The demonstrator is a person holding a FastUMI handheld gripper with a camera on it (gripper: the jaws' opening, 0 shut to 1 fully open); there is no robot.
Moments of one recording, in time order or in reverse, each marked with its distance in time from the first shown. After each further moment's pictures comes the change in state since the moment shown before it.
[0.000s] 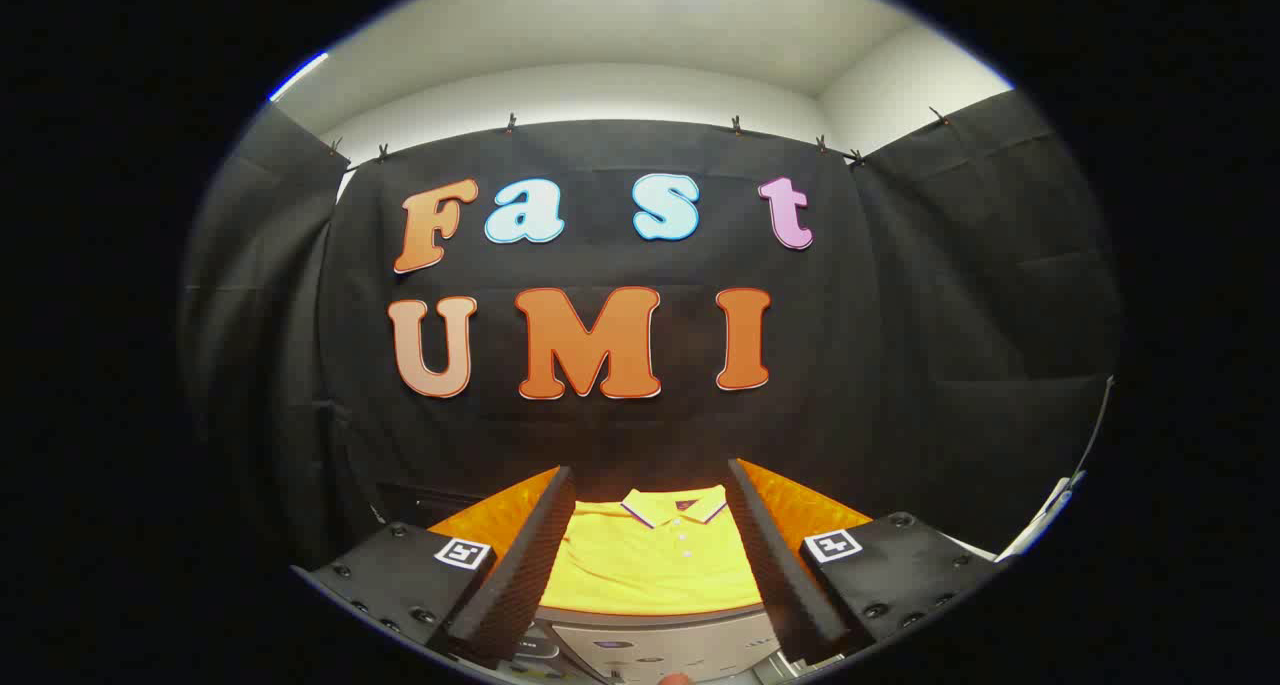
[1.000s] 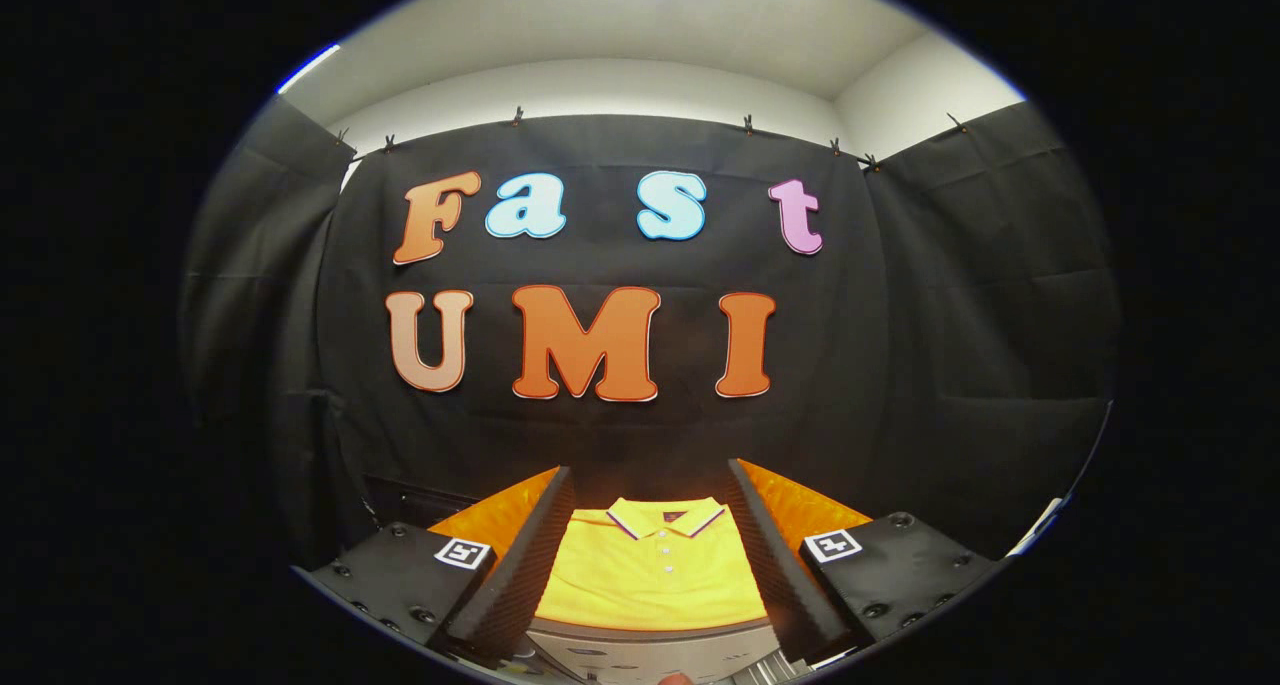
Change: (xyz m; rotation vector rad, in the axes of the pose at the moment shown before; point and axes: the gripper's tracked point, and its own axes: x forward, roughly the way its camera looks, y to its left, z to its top) arm 0.025 -0.017 0.016 -0.044 0.007 0.022
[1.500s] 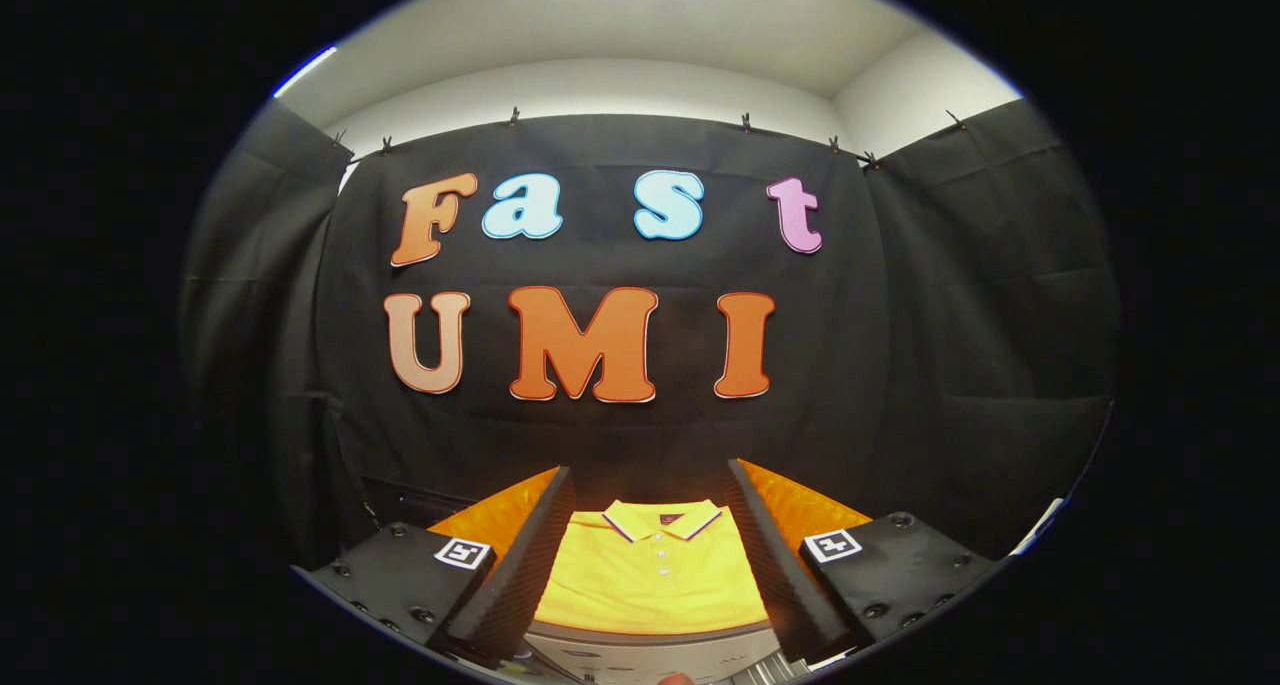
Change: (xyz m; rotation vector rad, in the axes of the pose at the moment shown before) arm 0.007 -0.009 0.002 0.007 0.002 0.003
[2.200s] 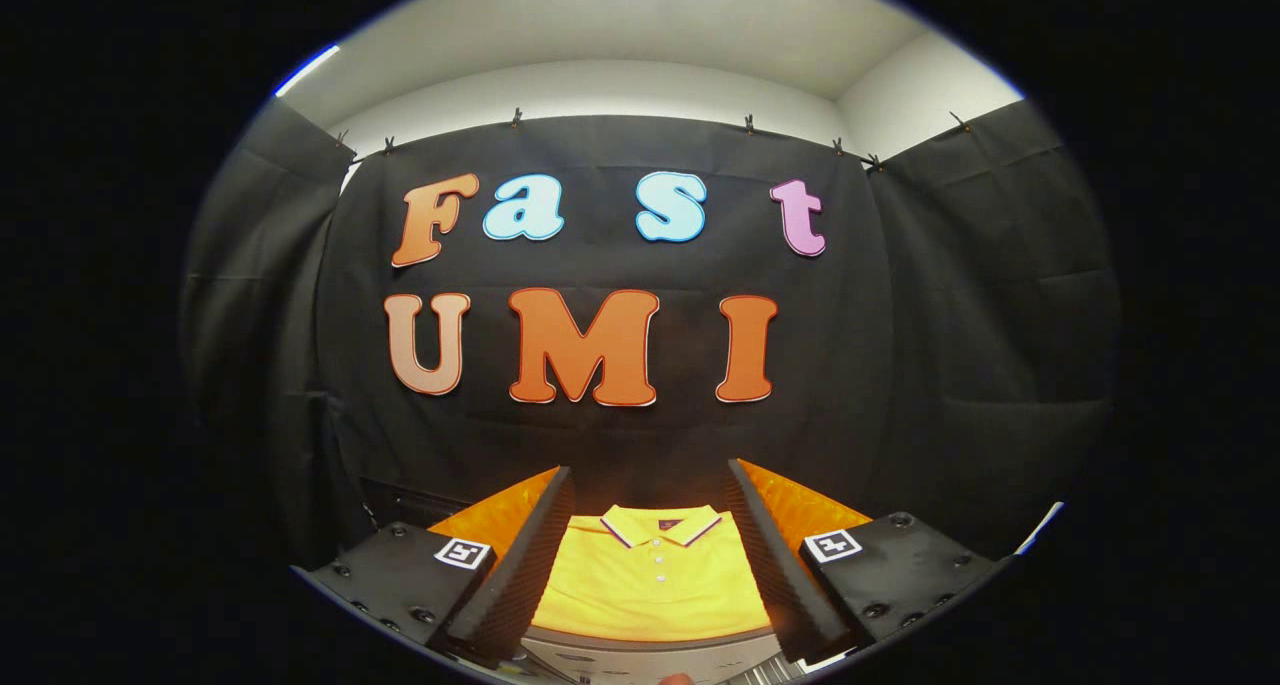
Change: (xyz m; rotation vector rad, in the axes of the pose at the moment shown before) arm 0.009 -0.003 0.002 -0.009 -0.002 0.008
